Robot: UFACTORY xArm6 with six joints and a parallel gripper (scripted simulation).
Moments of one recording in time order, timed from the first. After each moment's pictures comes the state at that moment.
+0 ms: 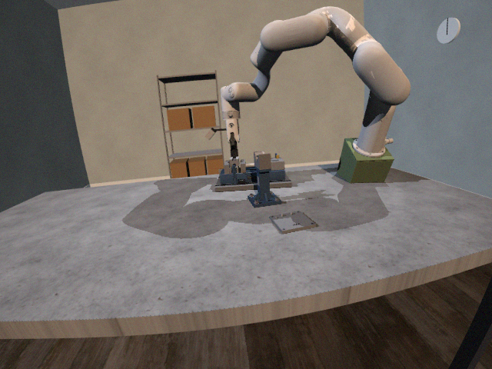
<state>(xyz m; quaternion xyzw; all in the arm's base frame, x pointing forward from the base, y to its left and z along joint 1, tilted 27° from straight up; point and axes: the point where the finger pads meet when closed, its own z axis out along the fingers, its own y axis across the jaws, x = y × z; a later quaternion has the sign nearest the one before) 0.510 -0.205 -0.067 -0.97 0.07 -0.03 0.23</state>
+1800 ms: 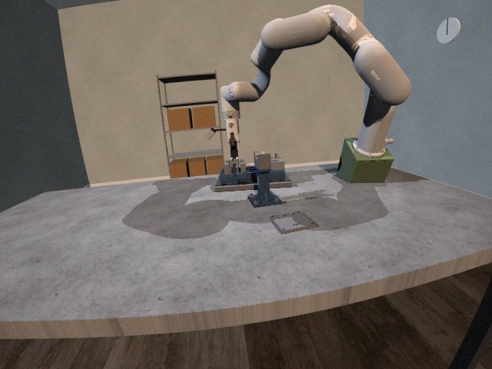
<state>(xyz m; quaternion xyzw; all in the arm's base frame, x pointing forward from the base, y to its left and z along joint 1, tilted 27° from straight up) 0.511 -0.196 -0.062 -0.97 0.07 -0.03 0.23</state>
